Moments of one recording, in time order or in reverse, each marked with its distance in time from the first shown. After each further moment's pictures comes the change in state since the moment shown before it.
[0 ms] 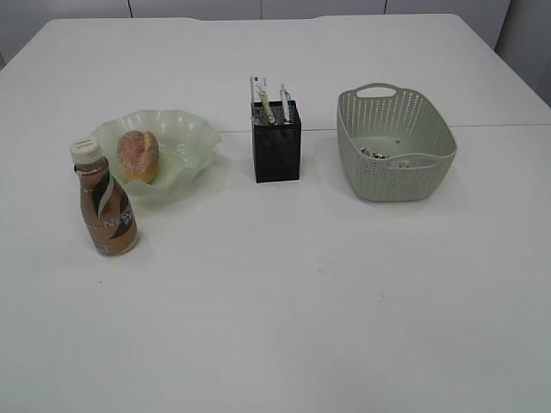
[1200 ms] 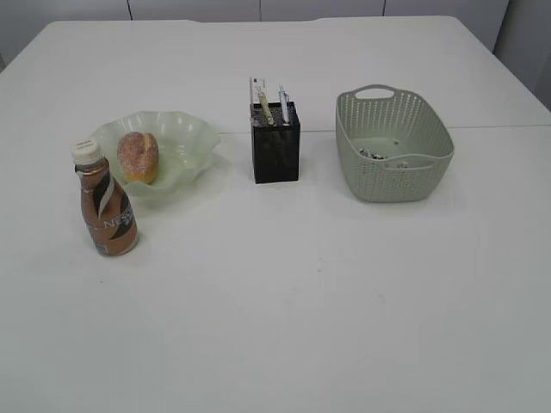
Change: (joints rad) left arm 0.000 -0.772 0.264 -0.124 -0.067 0.380; right arm -0.017 -1.183 0.693 0.310 0.440 -0.147
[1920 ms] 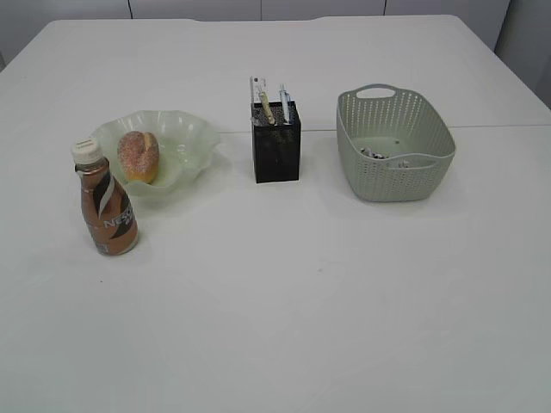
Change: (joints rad) left arm 0.000 0.000 0.100 0.002 -0.044 0.022; right arm -0.001 -0.001 0.433 0.069 -0.132 -0.095
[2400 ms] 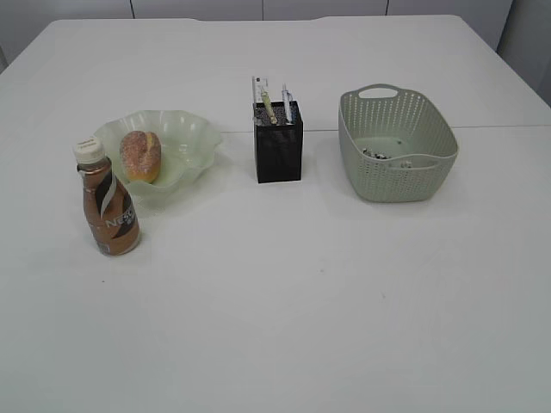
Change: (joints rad) left arm 0.014 0.000 0.002 0.000 -0.002 0.002; right arm 0.000 0.000 0.017 -0.016 0.002 0.029
